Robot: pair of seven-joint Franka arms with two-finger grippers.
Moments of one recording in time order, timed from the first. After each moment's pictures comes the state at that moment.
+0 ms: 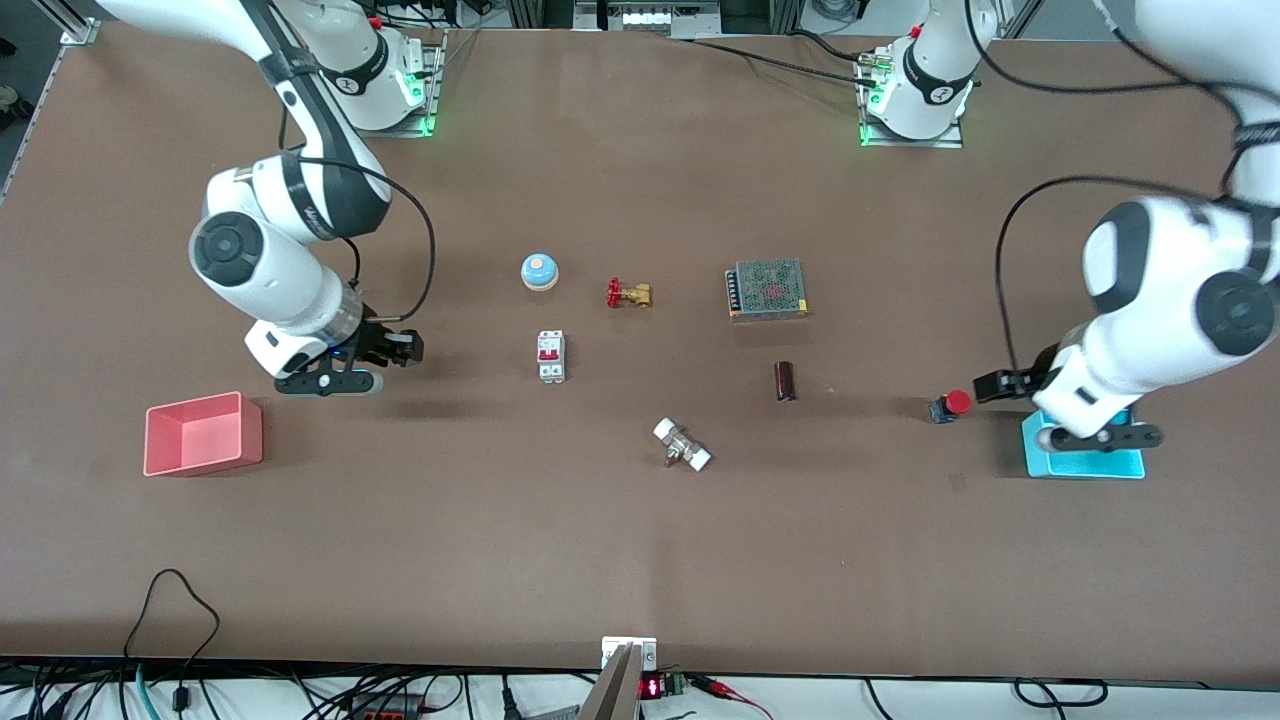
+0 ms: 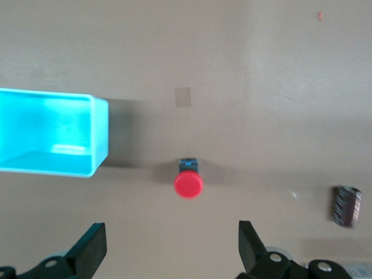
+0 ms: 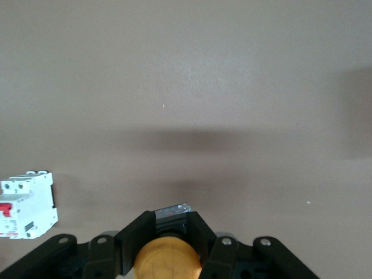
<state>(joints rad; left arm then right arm) 0.05 0.34 -0.09 -1.66 0.04 1.92 -0.11 -0.01 0.32 0.30 -1.97 -0.07 2.29 0.32</state>
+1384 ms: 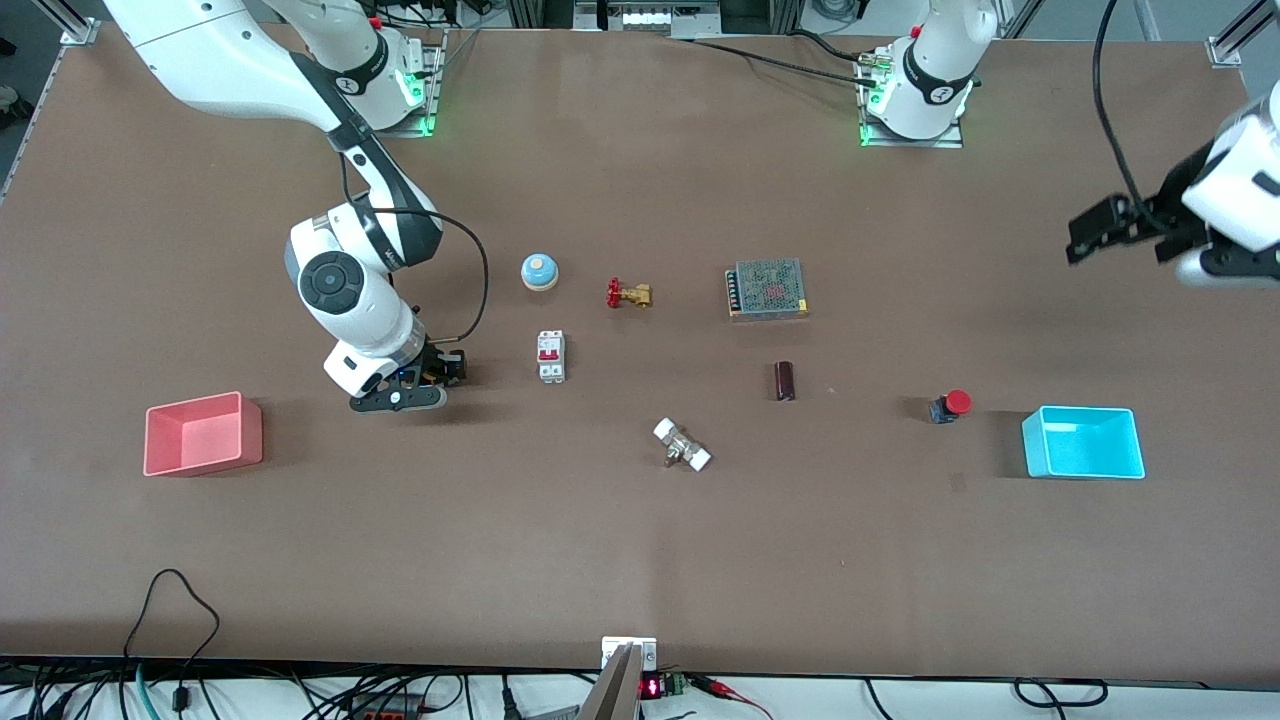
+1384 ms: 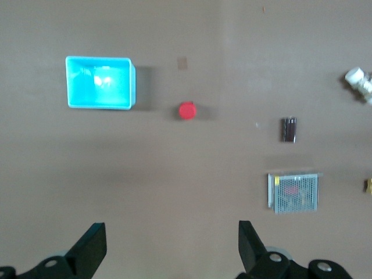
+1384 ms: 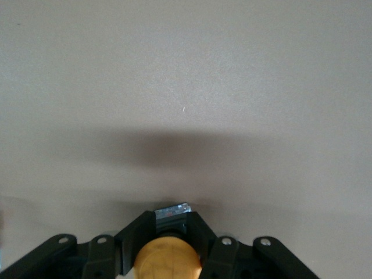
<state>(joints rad) 0.05 0.01 -0.09 -1.58 0.00 1.51 -0.06 0.04 0.51 0.30 -1.98 -0.26 2.50 0.40</state>
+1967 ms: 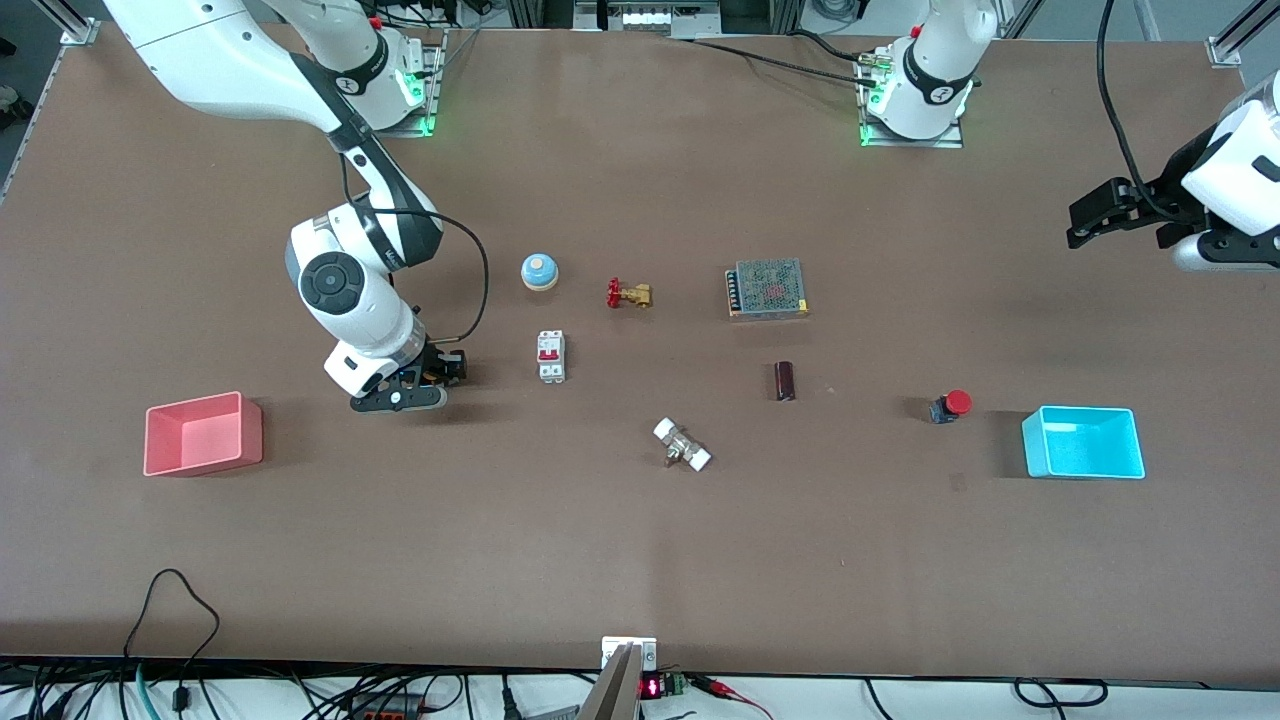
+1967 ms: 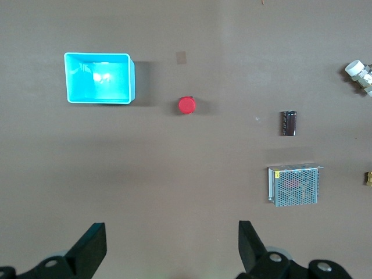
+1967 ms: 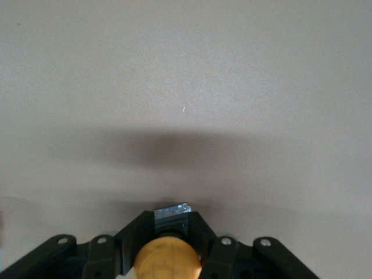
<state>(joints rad) 0.05 0.01 -0.09 -1.58 0.00 1.51 -0.05 0.04 0.51 0.30 -1.98 -0.26 2.50 0.40</state>
